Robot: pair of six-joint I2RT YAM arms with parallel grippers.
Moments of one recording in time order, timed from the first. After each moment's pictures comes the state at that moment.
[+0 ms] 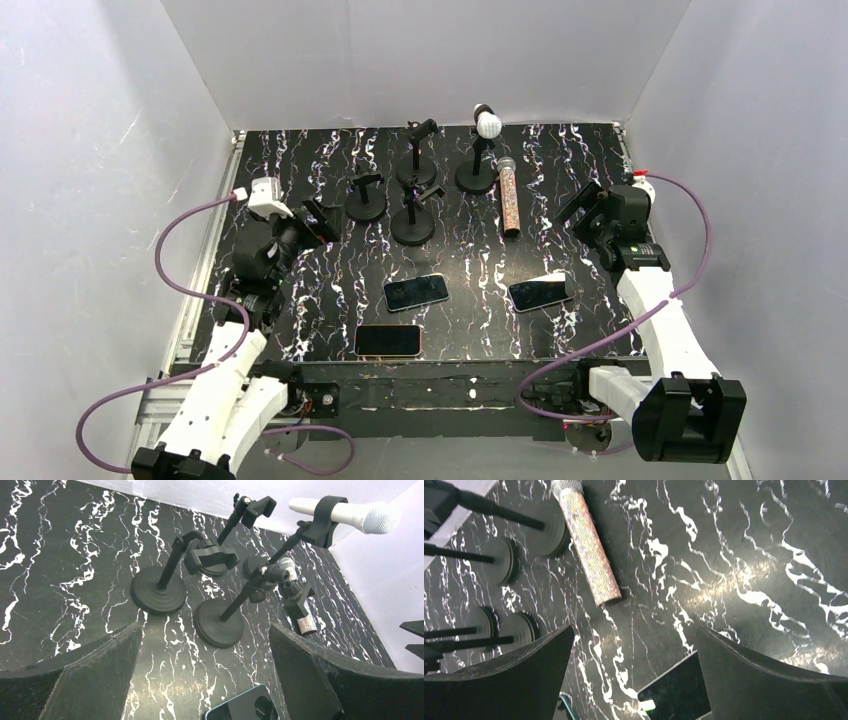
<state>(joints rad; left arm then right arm) -0.19 0.72 0.63 -0.02 0.04 -0.41 0.01 1.04 0.82 -0.34 0.05 0.61</state>
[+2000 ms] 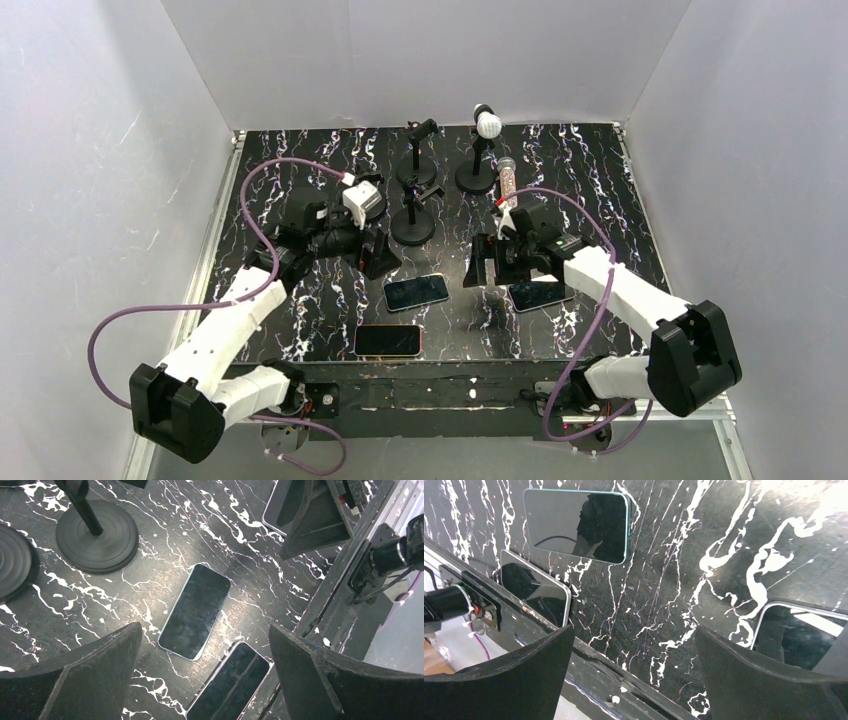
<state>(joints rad) -0.39 1.07 0.91 -0.45 0.58 0.03 0.51 1.28 0.85 -0.52 -0.36 0.41</state>
